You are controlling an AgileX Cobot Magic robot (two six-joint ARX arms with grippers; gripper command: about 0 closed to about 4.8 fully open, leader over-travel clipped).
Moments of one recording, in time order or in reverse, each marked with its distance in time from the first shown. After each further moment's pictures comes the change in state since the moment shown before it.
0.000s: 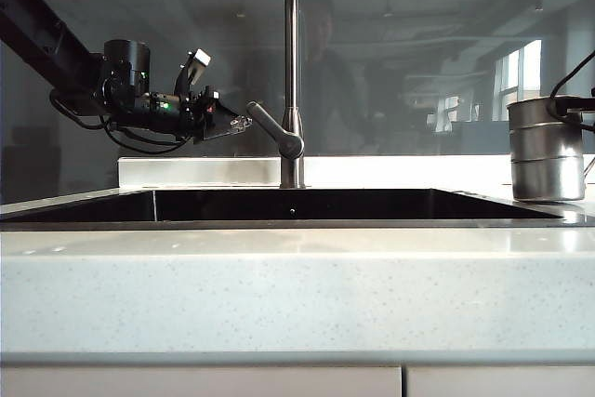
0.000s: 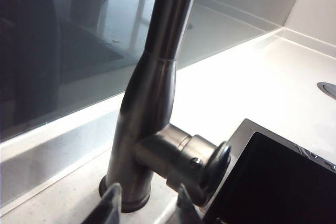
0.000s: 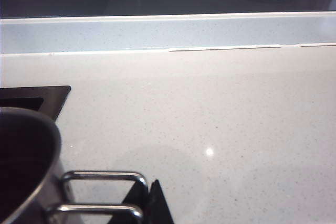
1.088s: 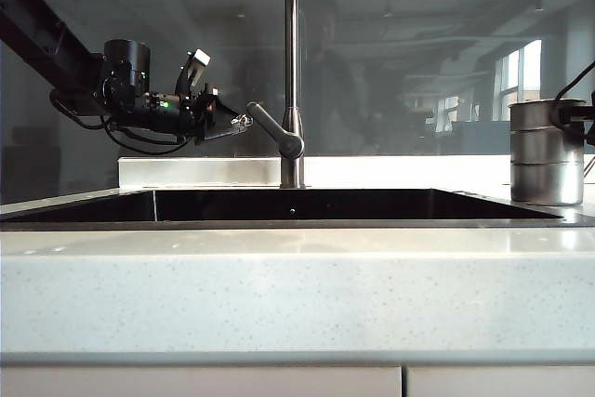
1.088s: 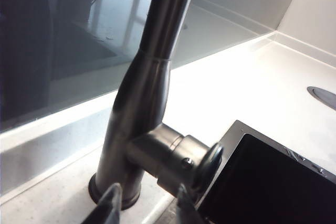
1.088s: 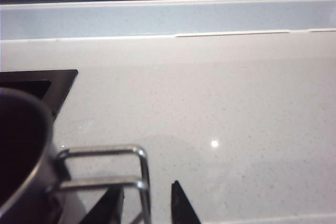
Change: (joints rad) left arm 0.000 0.000 0.000 0.000 0.019 -0.045; right arm 0.001 -0.014 -0.040 -0.003 -0.019 0.006
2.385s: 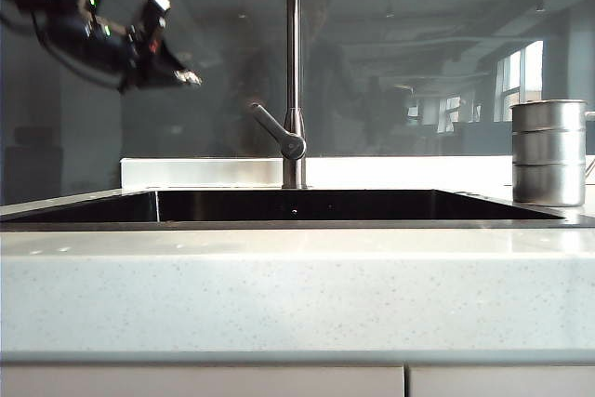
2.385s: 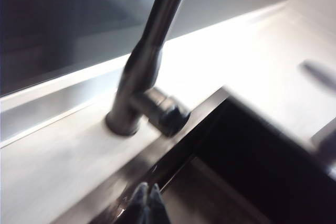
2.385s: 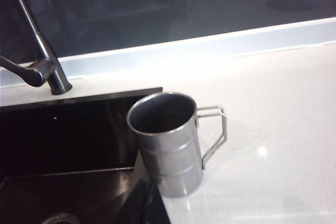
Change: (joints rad) left arm 0.101 -0.284 0.000 -0.721 0.002 0.317; right arm 0.142 -1.083 -0.128 -0.890 0.022 0.161
